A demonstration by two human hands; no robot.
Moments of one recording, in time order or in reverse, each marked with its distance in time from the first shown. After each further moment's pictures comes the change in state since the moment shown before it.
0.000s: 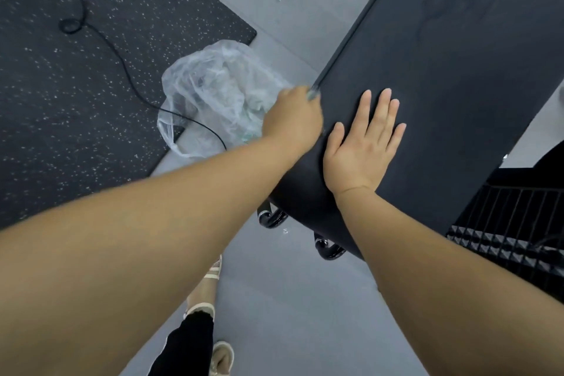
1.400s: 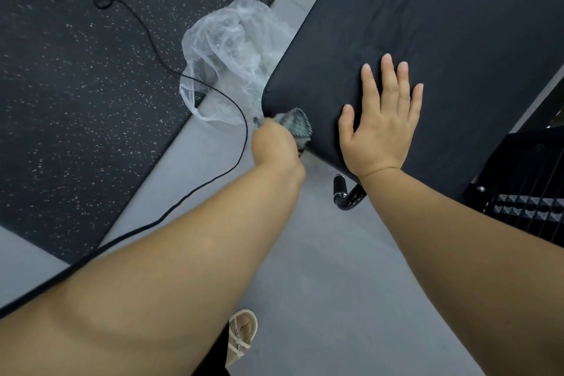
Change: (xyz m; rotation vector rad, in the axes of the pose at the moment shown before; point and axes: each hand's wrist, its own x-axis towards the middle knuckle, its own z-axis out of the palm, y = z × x) left_hand -0.119 -0.042 0.055 -1.216 0.303 -0.795; right_hand -0.067 0.059 0.020 0.136 0.227 -0.284
